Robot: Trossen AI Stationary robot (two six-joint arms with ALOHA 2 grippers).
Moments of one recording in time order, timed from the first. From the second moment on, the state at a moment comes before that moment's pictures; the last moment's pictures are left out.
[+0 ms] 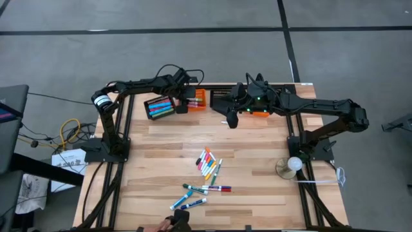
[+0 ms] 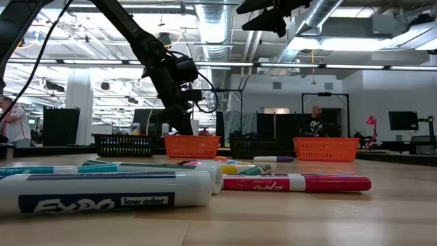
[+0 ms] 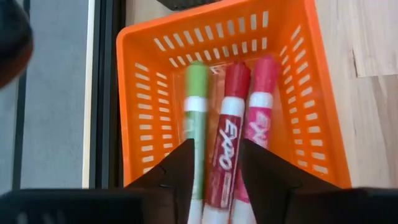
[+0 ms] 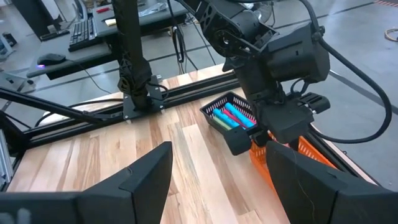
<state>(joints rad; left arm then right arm) 0.64 1.86 1.22 -0.38 0.08 0.78 -0.19 1.31 1.15 -0.19 0.00 0.11</state>
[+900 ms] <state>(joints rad) 0.50 1.05 1.22 -0.52 0.35 0.17 -0.19 1.31 1.15 -0.20 0.00 0.11</state>
